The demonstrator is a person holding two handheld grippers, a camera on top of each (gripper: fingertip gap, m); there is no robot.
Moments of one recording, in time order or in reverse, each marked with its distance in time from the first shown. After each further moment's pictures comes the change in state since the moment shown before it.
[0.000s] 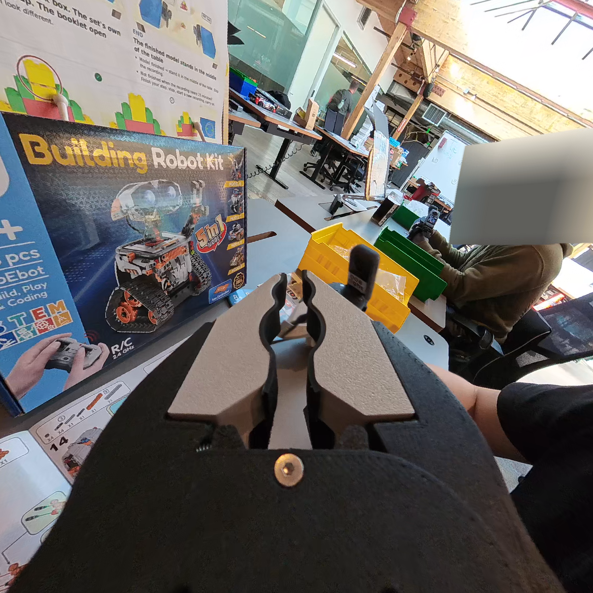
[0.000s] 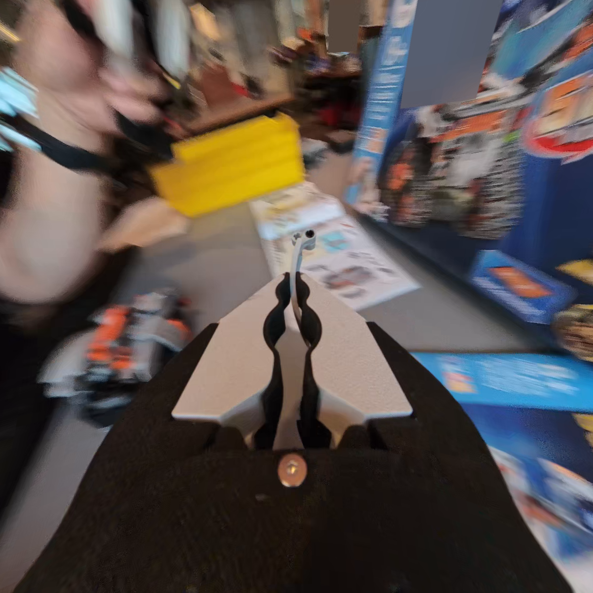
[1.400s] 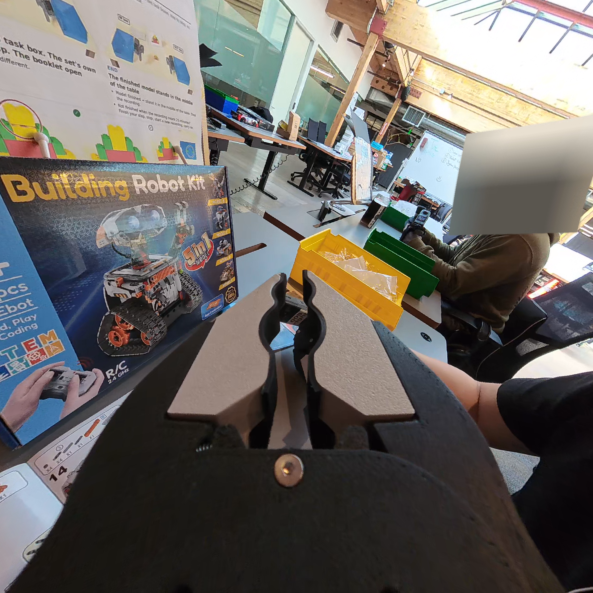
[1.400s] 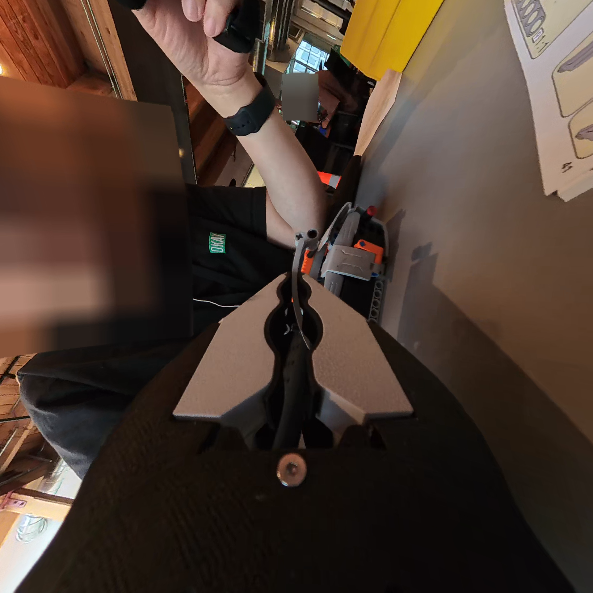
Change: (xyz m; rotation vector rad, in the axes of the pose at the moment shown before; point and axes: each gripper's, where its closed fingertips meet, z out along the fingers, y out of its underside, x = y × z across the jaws) left arm 0.014 -0.009 -0.002 0.031 0.051 0.069; right arm -0.103 0.042 -0.001 -0.395 -0.755 0.854
